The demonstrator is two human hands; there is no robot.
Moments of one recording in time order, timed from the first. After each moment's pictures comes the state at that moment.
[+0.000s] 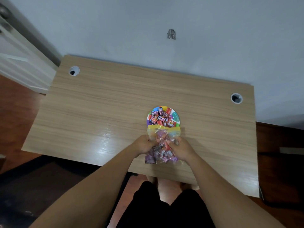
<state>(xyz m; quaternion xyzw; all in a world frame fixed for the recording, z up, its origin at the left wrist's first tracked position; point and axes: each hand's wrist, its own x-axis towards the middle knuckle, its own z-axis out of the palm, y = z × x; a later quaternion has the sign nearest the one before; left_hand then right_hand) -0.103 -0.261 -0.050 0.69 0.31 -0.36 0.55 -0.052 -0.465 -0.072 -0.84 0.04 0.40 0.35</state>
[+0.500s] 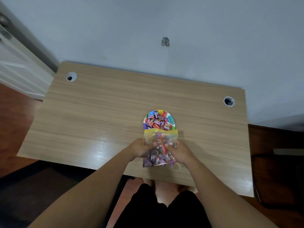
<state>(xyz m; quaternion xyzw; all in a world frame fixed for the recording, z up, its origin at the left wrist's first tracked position) -0.108 -0.259 -0.039 0.66 0.32 -0.35 0.58 -0.057 -0.472 -0.049 -0.84 0.06 0.40 0.37</state>
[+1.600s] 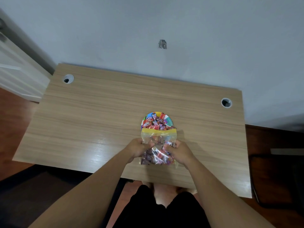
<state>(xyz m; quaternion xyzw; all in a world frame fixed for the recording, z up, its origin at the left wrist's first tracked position) -0.102 -0.254 -0.048 0.63 0.36 -0.32 0.61 -0.048 -0.482 -0.055 -0.81 0.09 0.41 0.41</state>
